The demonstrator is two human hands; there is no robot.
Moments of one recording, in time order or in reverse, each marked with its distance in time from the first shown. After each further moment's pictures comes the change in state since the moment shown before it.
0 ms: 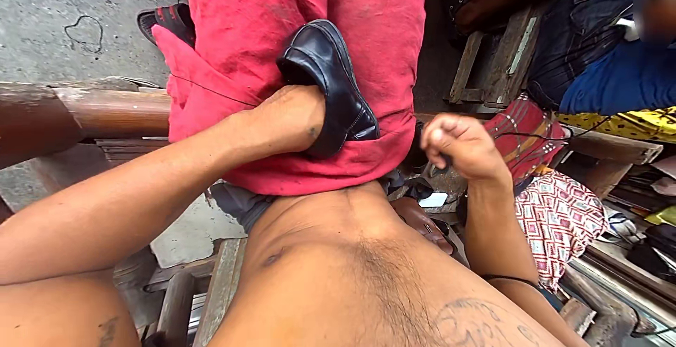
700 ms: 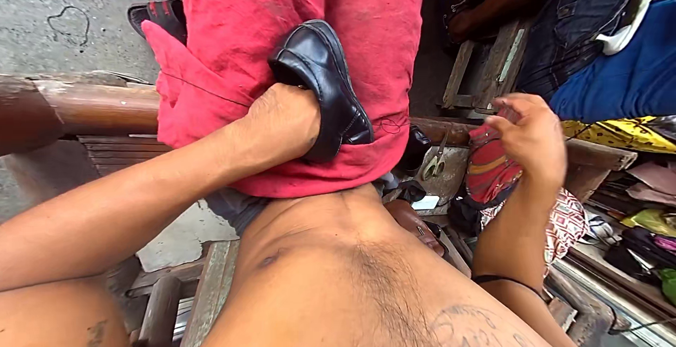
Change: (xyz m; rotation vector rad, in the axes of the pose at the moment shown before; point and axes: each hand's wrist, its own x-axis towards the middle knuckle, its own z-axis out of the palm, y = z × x) left_hand -0.009 0.009 0.004 0.259 0.137 -0.003; right_hand -0.041 -0.024 -0.083 -1.130 0.505 0.414
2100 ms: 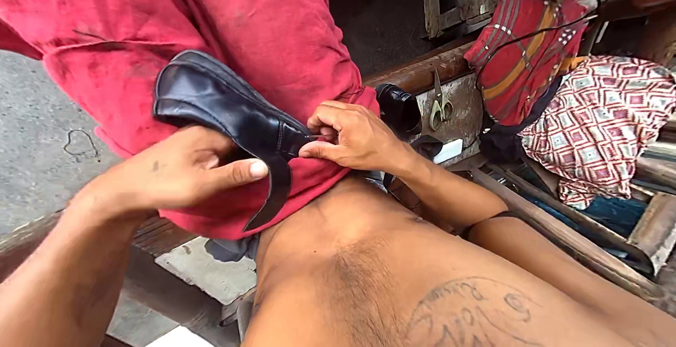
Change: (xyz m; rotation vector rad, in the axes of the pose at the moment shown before) left_hand 0.005 -0.045 -0.042 -0.668 -0.337 0.014; right_hand -0.010 -0.156 0.104 0.683 -0.066 -0.462
